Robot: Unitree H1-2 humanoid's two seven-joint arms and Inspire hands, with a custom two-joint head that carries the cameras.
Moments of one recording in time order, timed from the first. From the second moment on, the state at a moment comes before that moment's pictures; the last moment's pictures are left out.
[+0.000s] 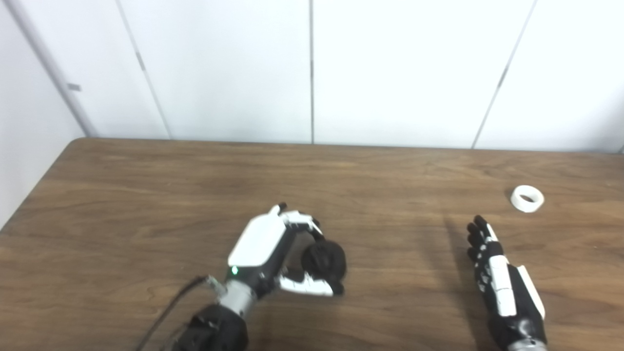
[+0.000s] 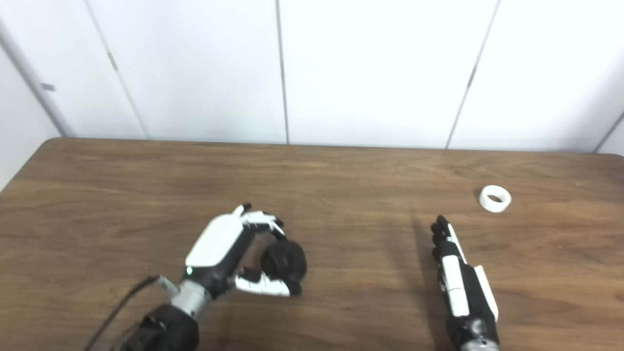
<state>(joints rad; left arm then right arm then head) -0.05 0.22 -0.42 -0.36 0.80 0.26 -0.14 0.15 -0.09 0.00 -0.32 0.03 0.16 0.04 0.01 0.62</state>
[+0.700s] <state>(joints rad) 0.07 0.16 -0.50 -0.27 0.91 0.07 -0.08 0.15 -0.08 0.05 -0.38 0.00 0.20 0.01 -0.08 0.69</state>
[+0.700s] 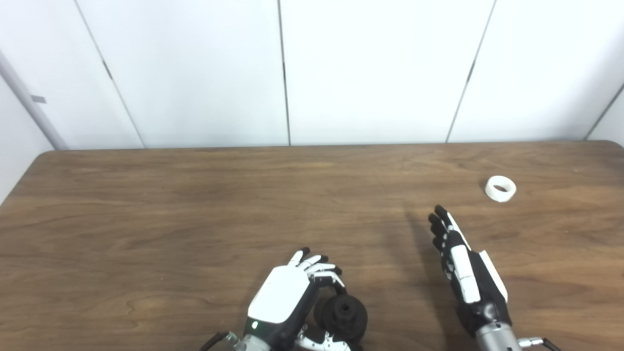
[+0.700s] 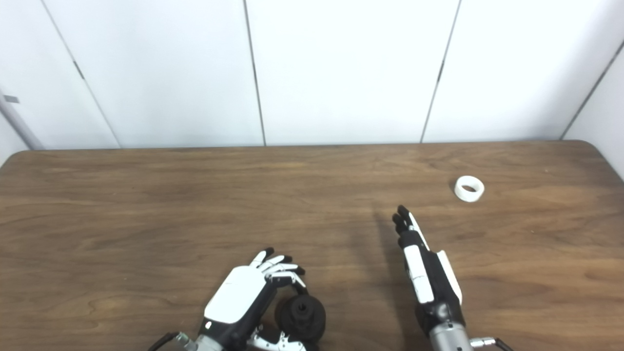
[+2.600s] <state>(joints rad) 0.13 0.21 -0.36 -0.25 0.83 -0.08 -0.07 -0.36 -0.39 -0.08 0.06 -0.62 0.47 0.08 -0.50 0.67</state>
